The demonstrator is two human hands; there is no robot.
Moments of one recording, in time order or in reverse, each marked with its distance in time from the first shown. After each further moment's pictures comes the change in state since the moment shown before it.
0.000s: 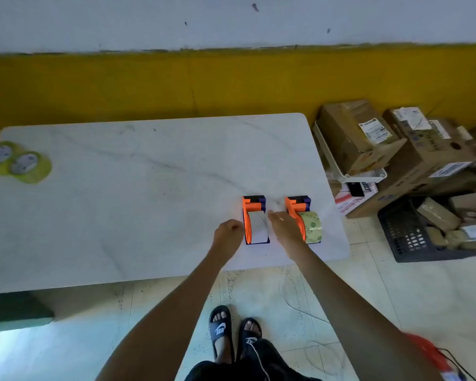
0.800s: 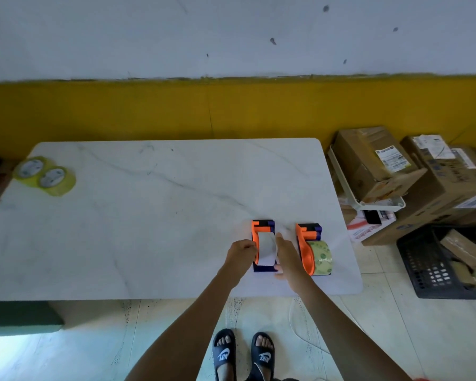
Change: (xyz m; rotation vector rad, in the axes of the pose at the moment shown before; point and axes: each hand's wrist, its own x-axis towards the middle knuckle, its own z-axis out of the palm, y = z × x) left_hand 0.025 0.004 0.011 -0.140 -0.012 -0.134; right_hand 0.017 0.005 0.012 0.264 -0.162 0.201
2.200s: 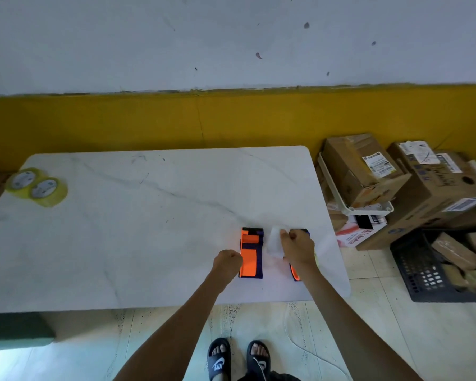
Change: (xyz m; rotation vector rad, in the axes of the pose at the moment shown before) left_hand 0.003 0.003 0.000 0.141 0.069 -0.062; right_hand -0.012 -0.040 -0.047 -0.329 0.341 -0.449
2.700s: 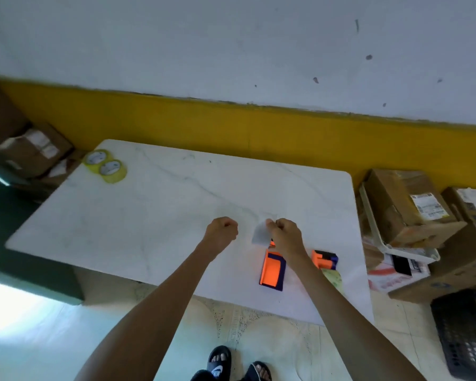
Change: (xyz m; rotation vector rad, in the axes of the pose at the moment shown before) left_hand -0.035 0.029 -0.100 -0.223 0.198 0.227; right_hand -0.022 -0.081 0.037 0.115 -0.317 -0.155
